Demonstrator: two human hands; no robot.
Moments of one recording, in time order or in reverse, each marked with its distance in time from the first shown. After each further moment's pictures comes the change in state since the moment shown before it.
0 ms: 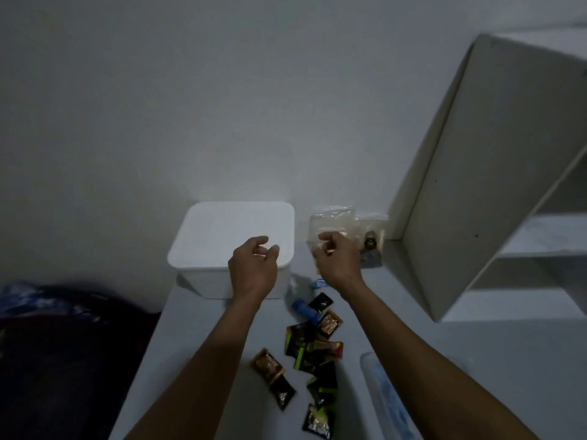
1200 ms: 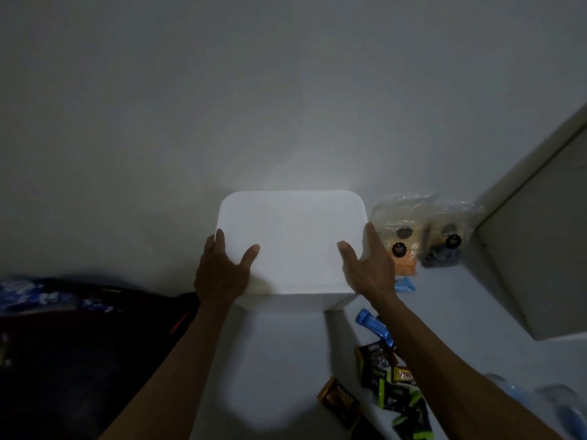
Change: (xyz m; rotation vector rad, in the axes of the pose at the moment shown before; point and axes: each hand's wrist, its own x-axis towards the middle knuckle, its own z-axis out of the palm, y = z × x) left_hand 0.211 -0.163 -0.085 0.549 -0.071 -0.066; right_hand 0.085 0.020 0.159 -0.212 0.047 0.134
